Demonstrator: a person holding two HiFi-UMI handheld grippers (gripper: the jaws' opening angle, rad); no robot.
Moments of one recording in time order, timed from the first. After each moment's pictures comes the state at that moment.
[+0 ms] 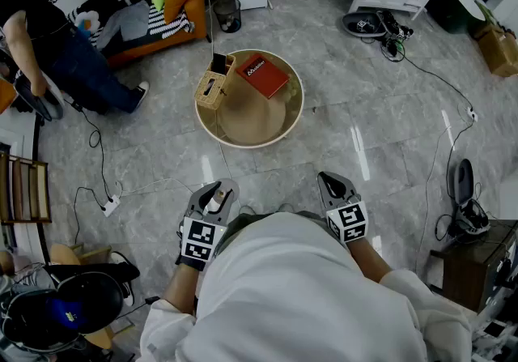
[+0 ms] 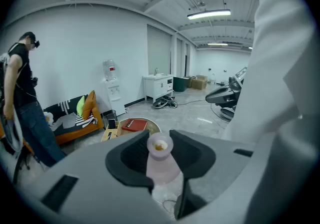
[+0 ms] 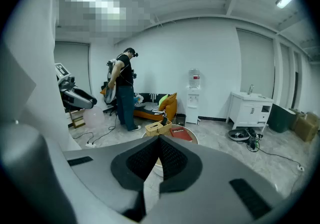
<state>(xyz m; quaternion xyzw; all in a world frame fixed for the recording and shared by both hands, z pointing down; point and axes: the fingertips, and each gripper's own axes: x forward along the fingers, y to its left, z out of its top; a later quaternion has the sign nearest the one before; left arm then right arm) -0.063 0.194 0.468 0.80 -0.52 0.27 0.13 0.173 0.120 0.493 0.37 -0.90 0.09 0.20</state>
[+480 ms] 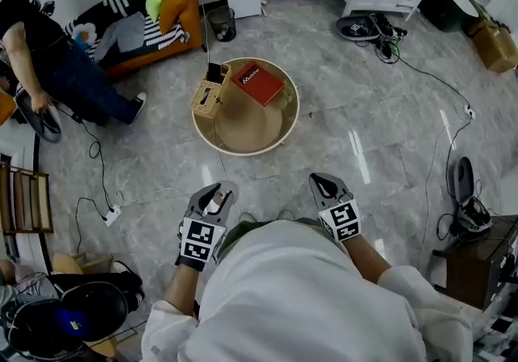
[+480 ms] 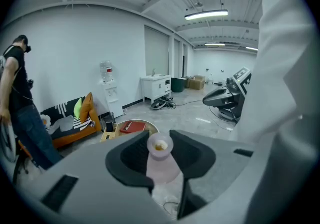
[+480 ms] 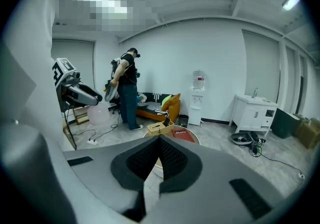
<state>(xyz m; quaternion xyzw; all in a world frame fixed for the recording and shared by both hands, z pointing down) -0.047 0.186 0.464 0.81 -0.51 0.27 0.13 0.170 0.119 0.492 0.35 -0.91 0.08 0.21</state>
